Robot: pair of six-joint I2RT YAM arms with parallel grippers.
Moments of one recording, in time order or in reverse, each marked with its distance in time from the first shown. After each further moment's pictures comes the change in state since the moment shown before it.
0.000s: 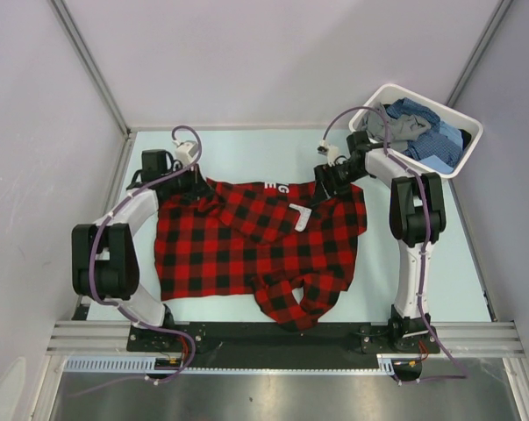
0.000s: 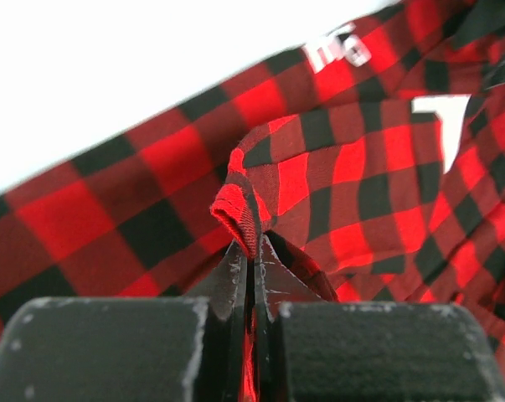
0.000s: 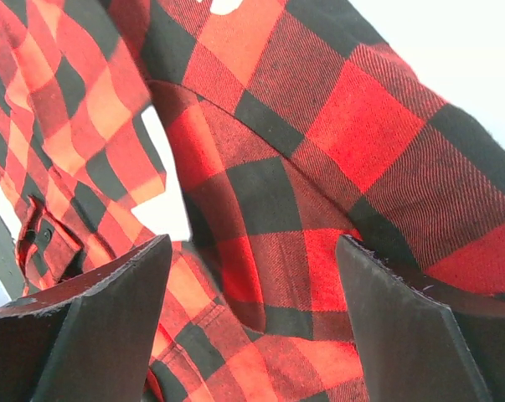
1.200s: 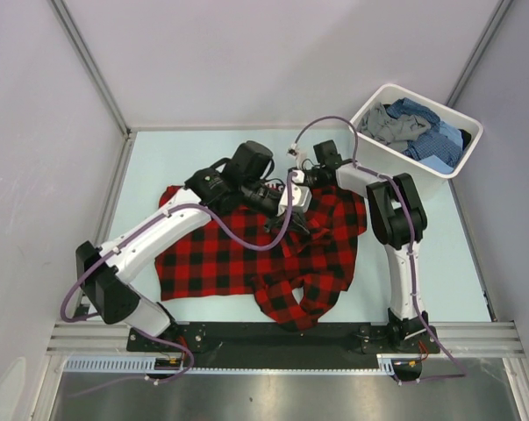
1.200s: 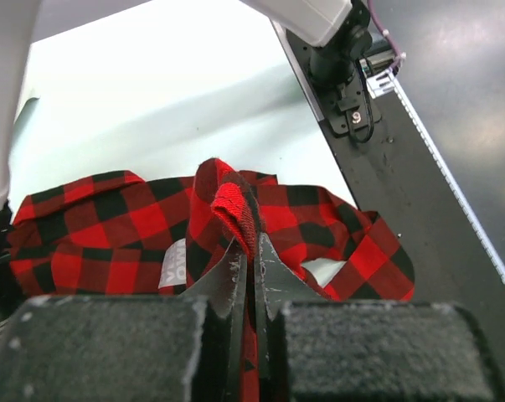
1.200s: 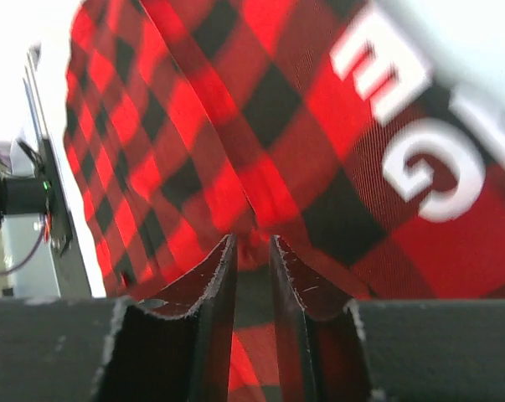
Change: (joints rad) left arm -0.802 -0.088 0.480 -0.556 0.255 0.664; right arm 0.185 0.029 -0.097 0.505 -0.178 0.385
